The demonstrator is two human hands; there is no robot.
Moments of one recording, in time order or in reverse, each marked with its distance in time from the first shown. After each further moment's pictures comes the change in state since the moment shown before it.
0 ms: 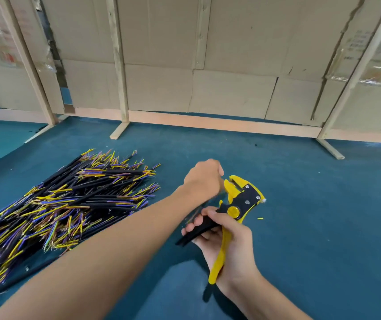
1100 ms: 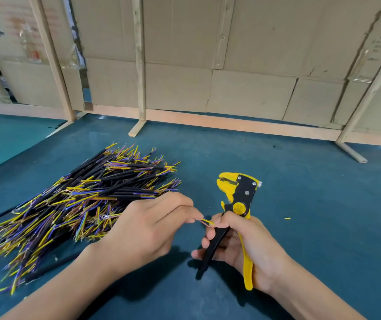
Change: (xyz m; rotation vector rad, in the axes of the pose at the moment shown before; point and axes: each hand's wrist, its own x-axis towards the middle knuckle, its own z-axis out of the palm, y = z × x) left_hand -0.148 -0.134 -0.056 0.285 0.440 0.947; right_hand 0.002 0.004 0.006 -0.400 -0.147 0.250
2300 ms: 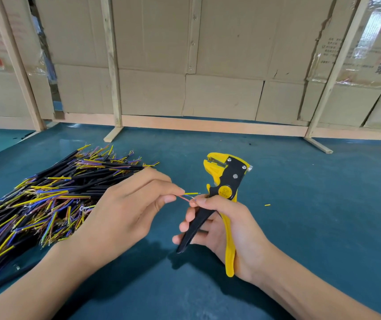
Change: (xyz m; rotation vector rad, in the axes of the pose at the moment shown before) left_hand 0.007 -0.003 0.011 -0.141 0.193 -0.039; right_hand -0.008 0.006 0.005 0.043 -0.074 -0.209
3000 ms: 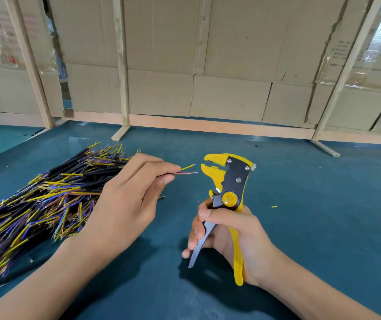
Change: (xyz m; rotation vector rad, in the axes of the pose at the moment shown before) left_hand 0.002 0.002 -0.003 0.089 0.226 -0.146; right_hand -0.004 0.005 -0.001 -0.149 -0.174 -0.076
